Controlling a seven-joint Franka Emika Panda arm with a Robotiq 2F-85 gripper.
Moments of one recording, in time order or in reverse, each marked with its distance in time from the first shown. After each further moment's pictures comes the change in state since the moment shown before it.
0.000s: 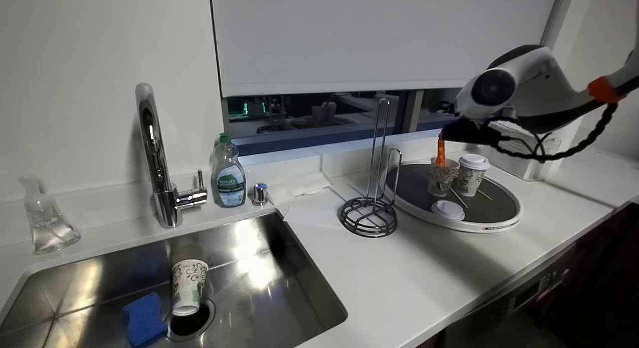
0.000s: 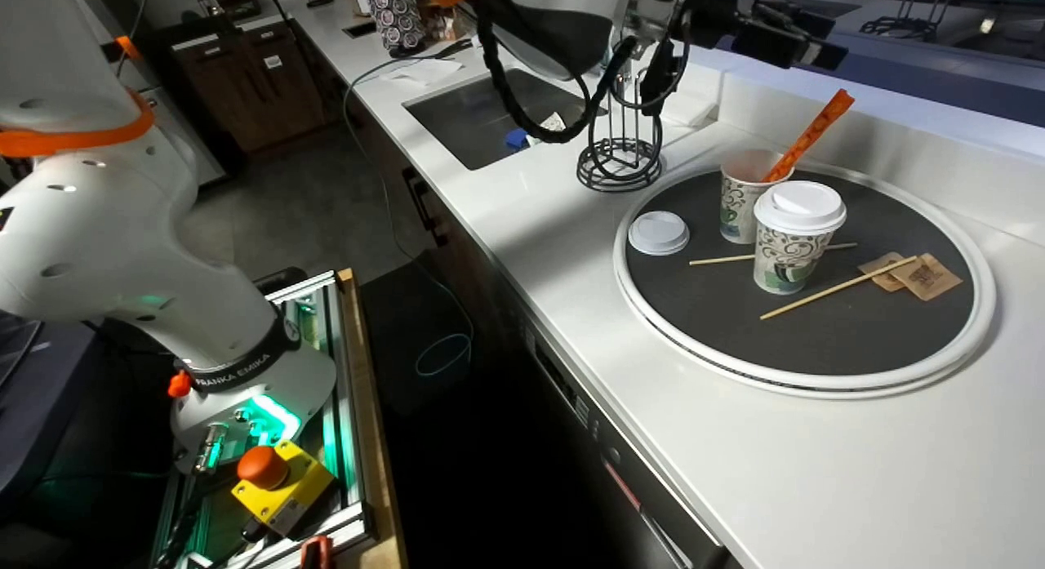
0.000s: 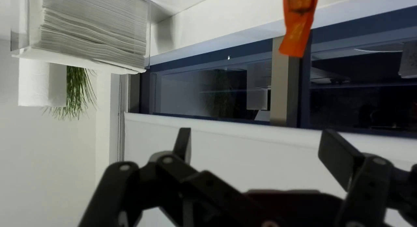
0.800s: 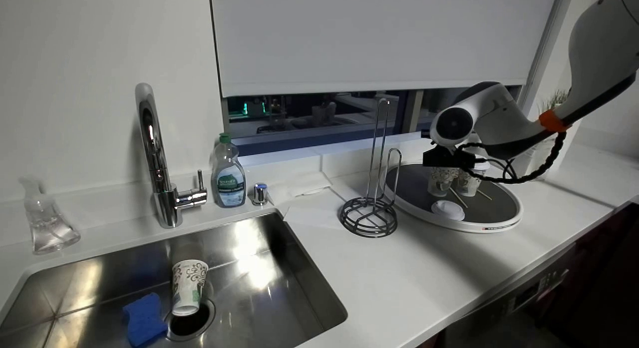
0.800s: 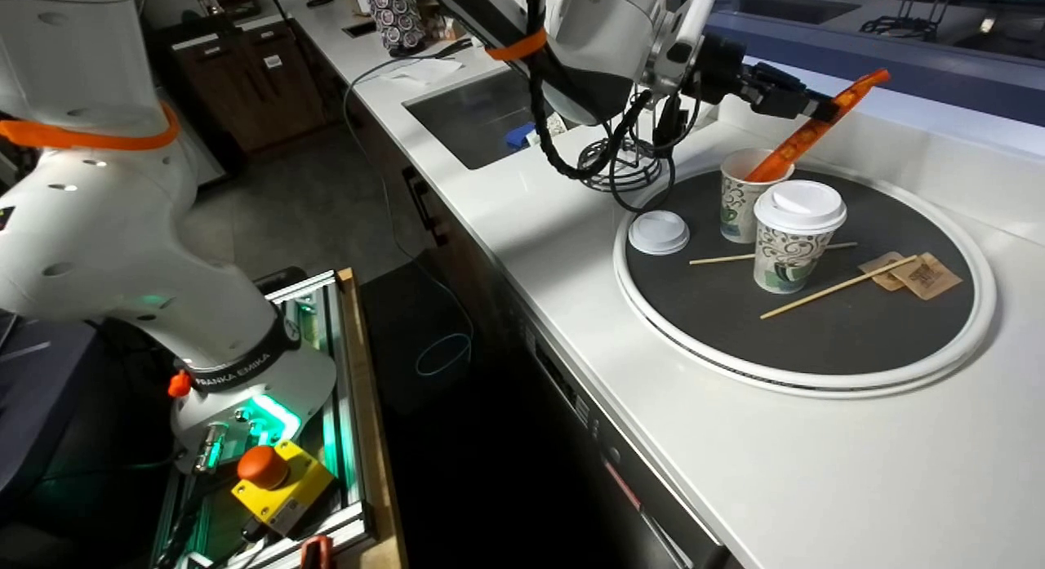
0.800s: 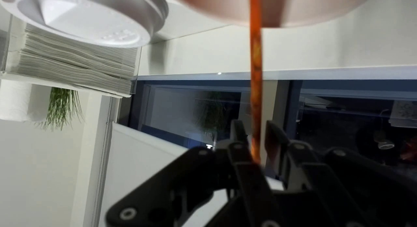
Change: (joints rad) arm 0.012 0.226 0.057 0.122 -0.021 -0.117 -0.038
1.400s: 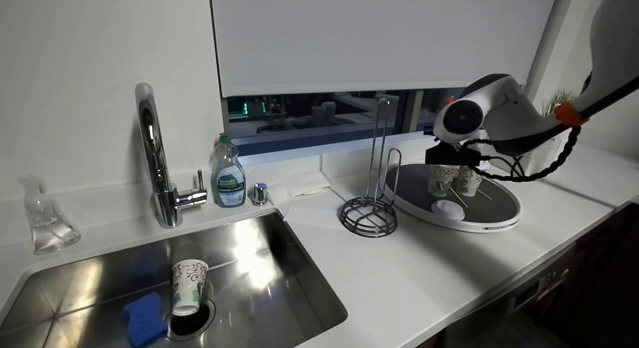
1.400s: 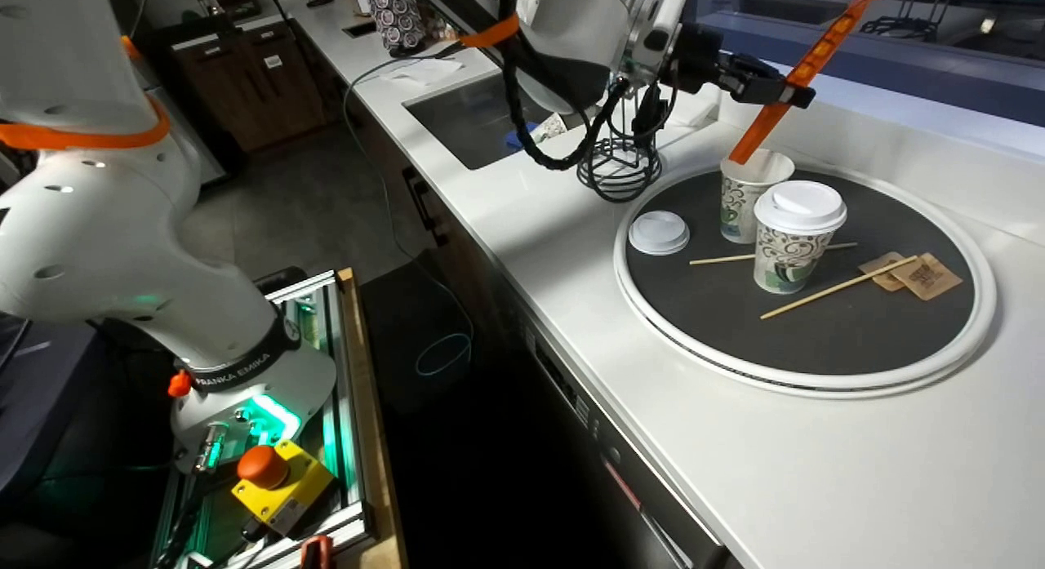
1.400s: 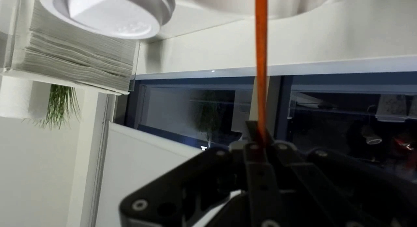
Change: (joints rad) arm -0.043 -0.084 0.068 -0.089 0.000 0.000 0.000
